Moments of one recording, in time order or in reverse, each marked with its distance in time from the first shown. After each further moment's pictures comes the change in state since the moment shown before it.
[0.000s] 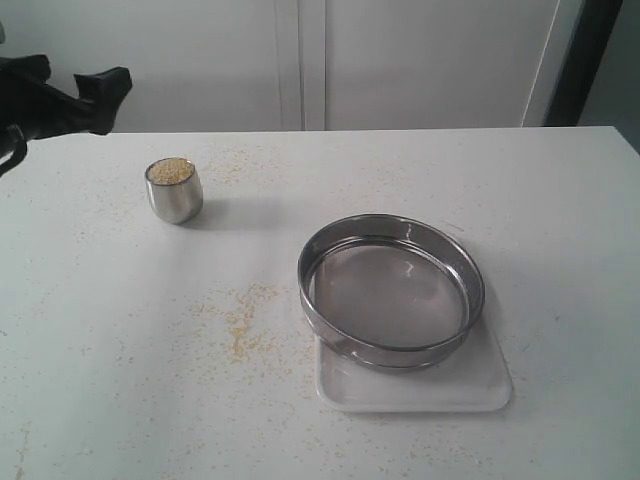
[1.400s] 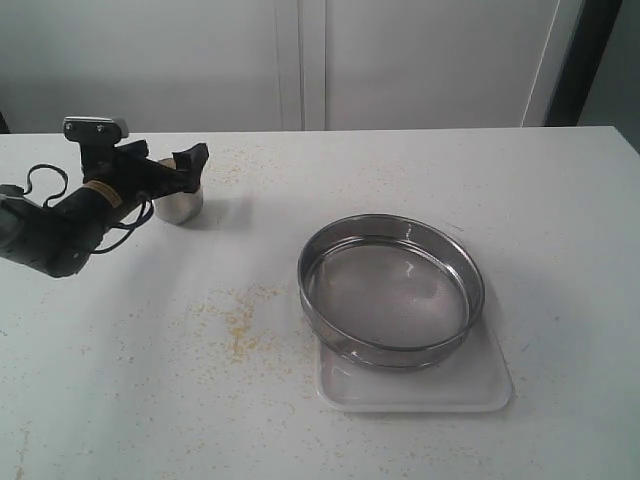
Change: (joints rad) left arm -0.096 0.650 -0.391 -0.162 -0.197 0.021; right arm 0.000 0.000 0.000 0.000 0.000 0.000
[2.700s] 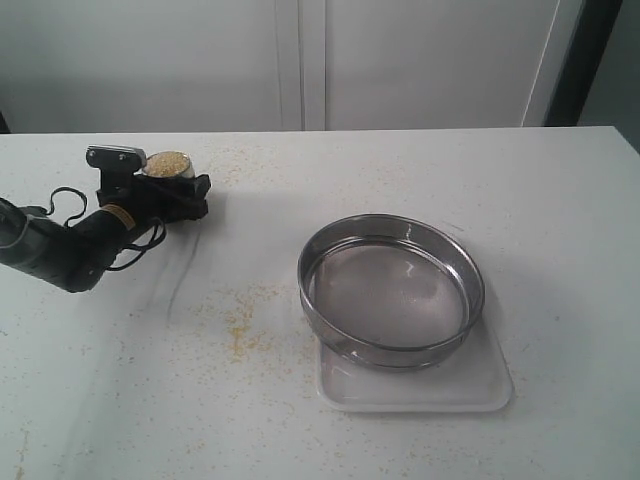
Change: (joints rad) left arm 0.000 0.144 -0.103 0.029 0.046 0.031; right arm 0.000 0.000 0.000 0.000 0.000 0.000
